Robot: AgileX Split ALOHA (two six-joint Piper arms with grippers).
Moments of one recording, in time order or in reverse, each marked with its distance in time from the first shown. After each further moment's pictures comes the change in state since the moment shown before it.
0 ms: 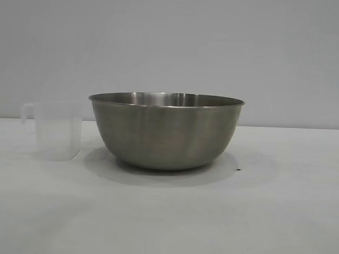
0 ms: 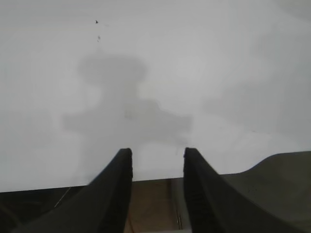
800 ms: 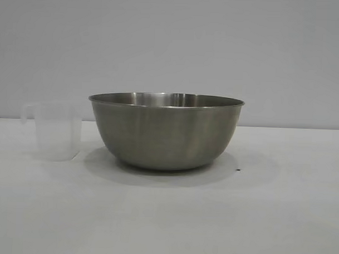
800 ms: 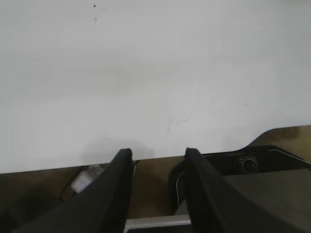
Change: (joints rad) left arm 0.000 -0.559 0.280 -0.004 0.023 0.000; right arm 0.000 0.000 0.000 0.000 0.000 0.000
